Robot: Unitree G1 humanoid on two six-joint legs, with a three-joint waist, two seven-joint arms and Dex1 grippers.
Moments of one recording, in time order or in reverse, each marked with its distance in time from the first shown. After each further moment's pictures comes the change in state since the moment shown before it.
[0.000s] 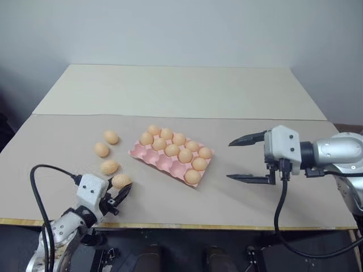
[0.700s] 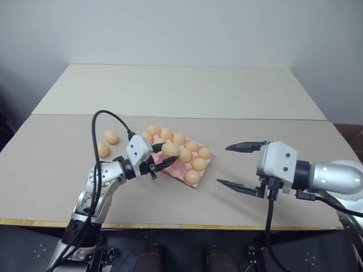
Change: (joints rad) left arm -0.564 -0.018 -0.315 0.468 0.038 -0.259 -0.333; right arm 0.200 0.053 -0.086 -0.313 0.019 0.149 -0.307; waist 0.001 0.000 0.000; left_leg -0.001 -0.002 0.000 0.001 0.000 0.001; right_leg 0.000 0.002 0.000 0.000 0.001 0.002
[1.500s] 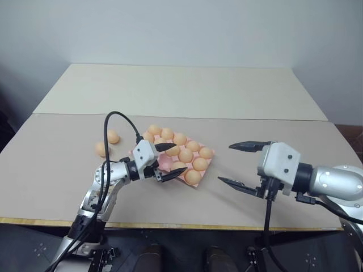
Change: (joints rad) left arm -0.028 -0.023 -0.030 0.072 0.023 -0.092 -0.040; right arm 0.041 -0.001 -0.014 -0.040 0.000 0.016 -0.061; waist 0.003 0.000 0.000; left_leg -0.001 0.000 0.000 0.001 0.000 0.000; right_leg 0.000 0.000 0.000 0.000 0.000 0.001
